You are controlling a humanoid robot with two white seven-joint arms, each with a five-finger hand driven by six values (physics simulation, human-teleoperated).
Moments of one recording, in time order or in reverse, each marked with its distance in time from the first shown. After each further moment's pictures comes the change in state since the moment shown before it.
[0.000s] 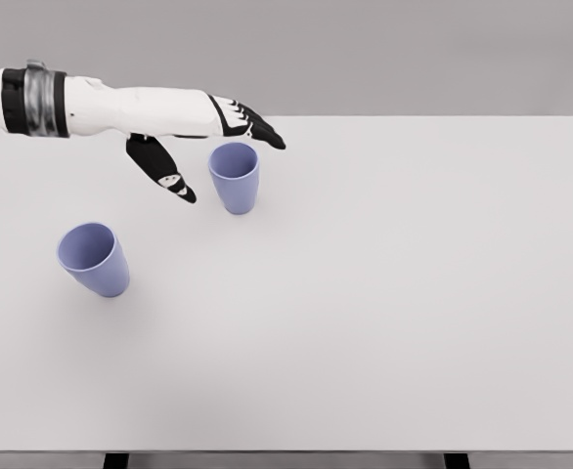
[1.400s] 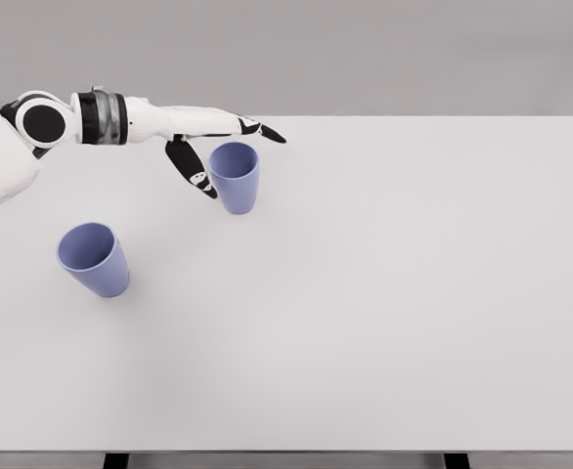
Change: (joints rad) left arm 0.040 -0.283 -0.050 0.514 -0.056 -0.009 0.000; right arm 0.009 0.000 0.002 0.007 -0.001 0.000 0.000
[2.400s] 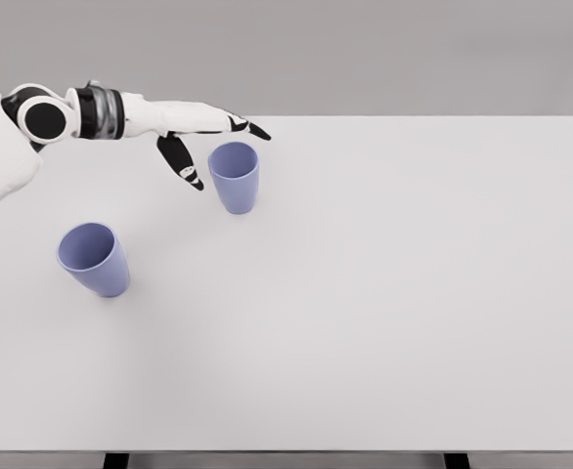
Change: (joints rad) left arm 0.008 -0.044 0.073 0.098 -0.171 -0.018 0.000; right arm 0.000 0.000 0.000 0.000 0.000 0.000 0.000
